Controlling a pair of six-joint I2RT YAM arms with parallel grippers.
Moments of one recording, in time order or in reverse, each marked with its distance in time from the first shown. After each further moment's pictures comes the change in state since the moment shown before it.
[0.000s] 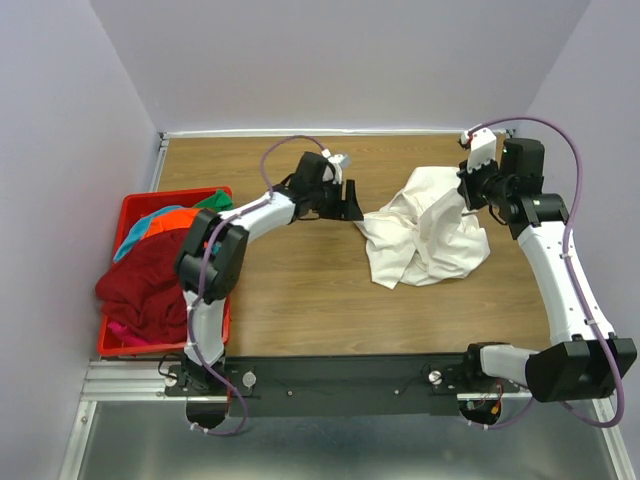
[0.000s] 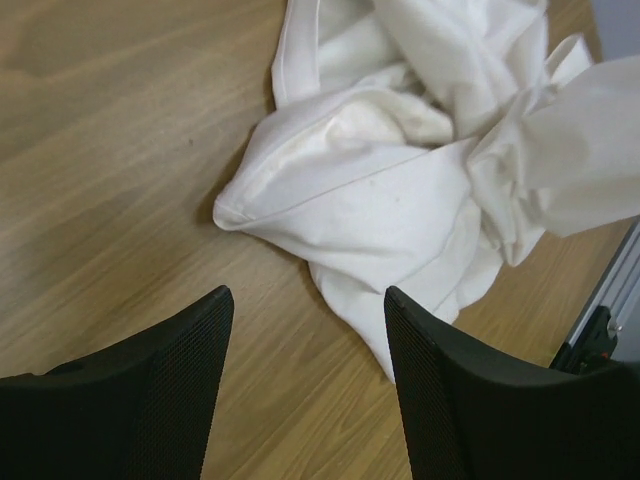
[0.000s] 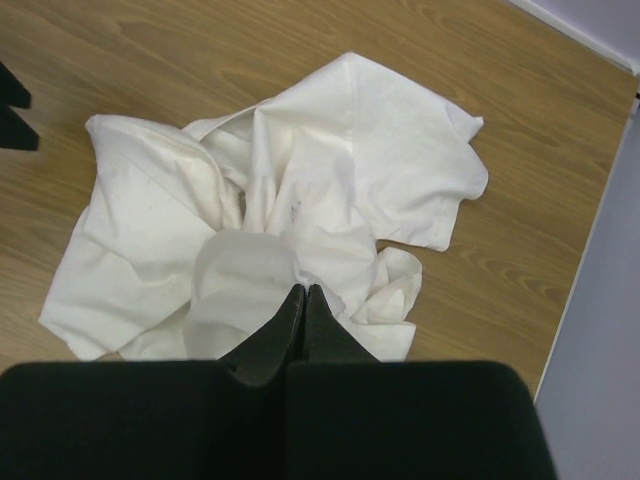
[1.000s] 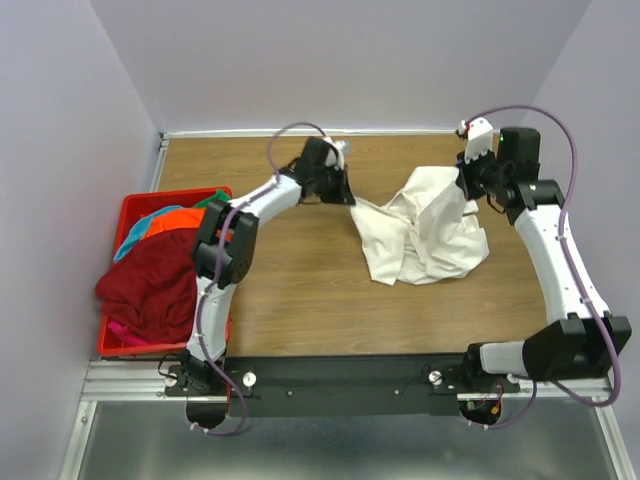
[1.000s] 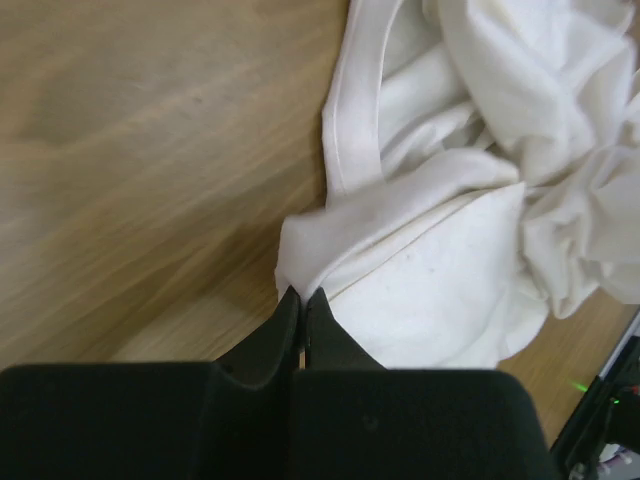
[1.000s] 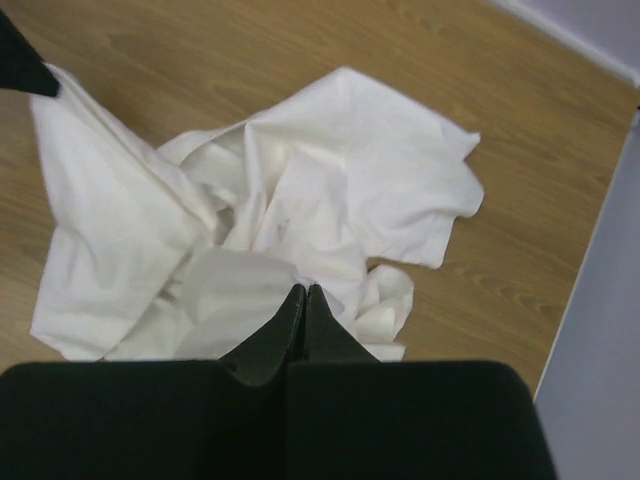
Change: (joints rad) left arm -0.009 0.256 0.280 -0.136 -0.014 0.024; right arm -0.005 0.050 0.013 -0.002 -0.012 -0.006
